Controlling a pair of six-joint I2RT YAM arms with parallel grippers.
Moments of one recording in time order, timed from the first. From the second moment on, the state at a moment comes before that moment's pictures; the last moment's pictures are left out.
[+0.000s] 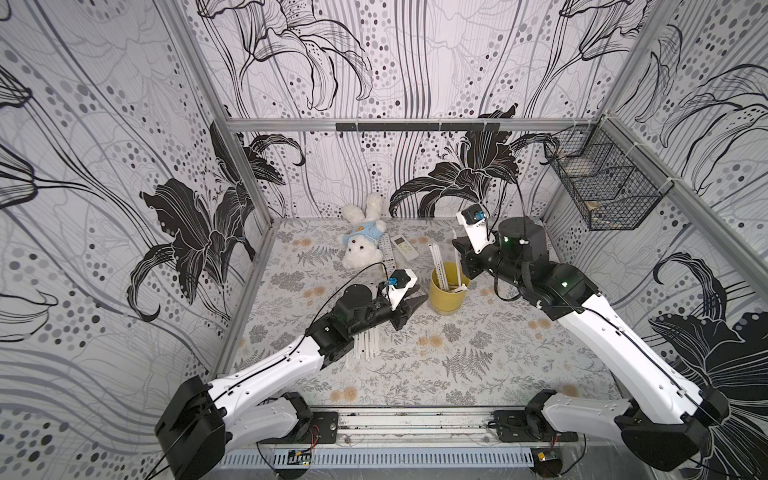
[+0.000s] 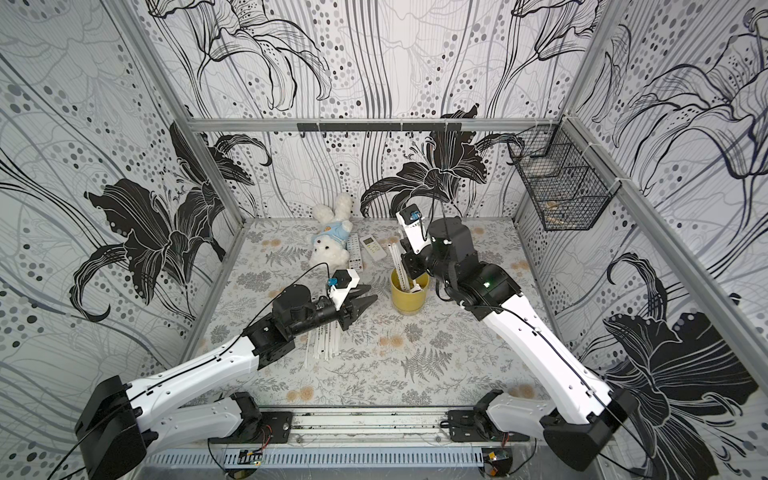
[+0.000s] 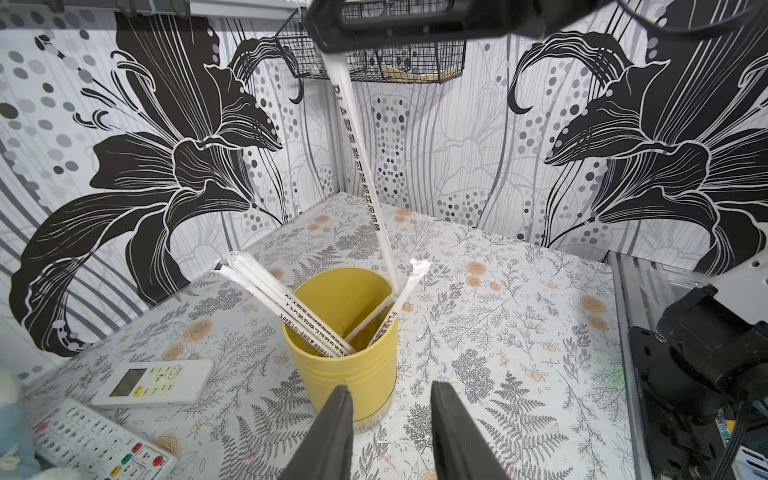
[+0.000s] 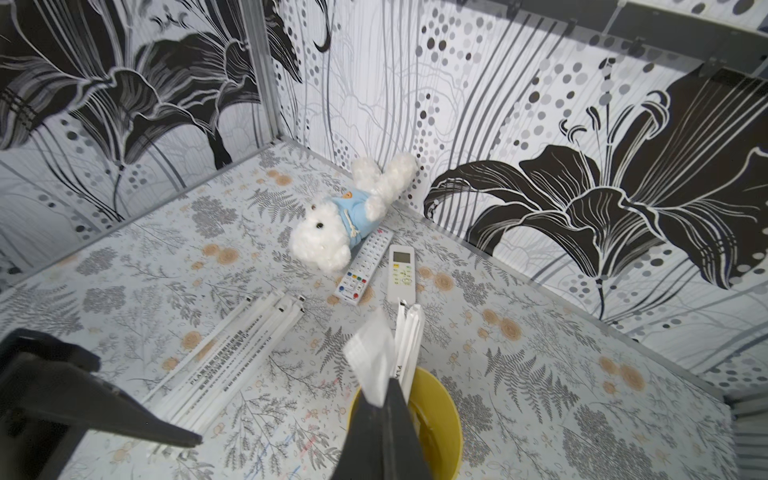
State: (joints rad) left arm -0.80 1.11 0.71 0.26 0.20 0.01; right arm 0.64 1.20 1.44 -0.60 0.04 -0.07
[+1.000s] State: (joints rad) left arm -0.85 0.86 0.77 -0.07 0.03 -0.13; right arm 0.64 1.13 1.57 -0.73 -0.01 0.11
